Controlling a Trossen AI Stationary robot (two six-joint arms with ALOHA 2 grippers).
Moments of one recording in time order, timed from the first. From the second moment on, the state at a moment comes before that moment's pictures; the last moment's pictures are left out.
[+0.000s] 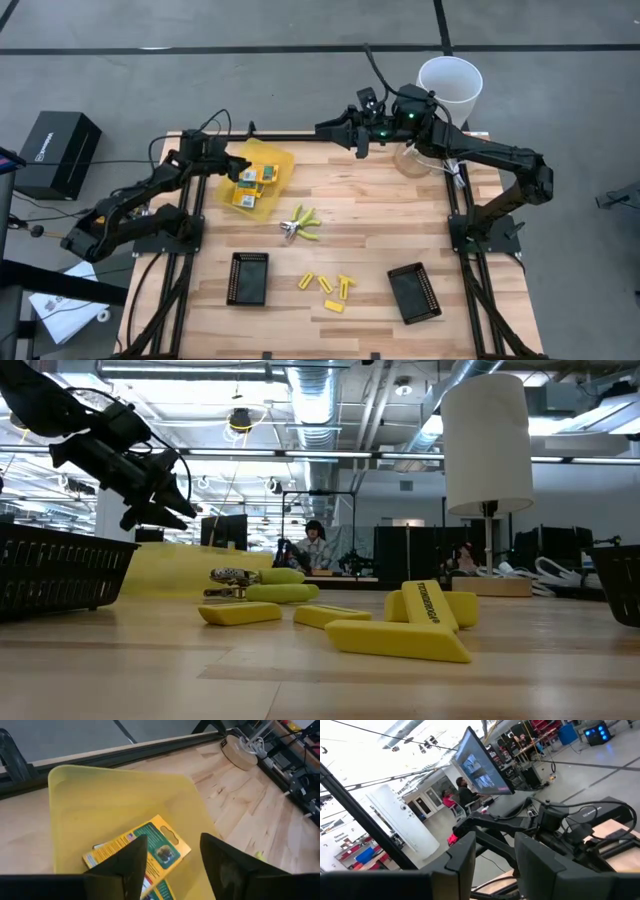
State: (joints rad) left arm 1.09 0.92 0.36 -0.04 0.49 -0.20; right arm -0.30 1.48 1.51 0.07 -0.34 0.62
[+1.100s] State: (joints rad) left arm 0.07 0.86 0.42 0.32 0.28 -0.87; right arm -0.14 1.51 1.52 -0.25 -0.34 0.38
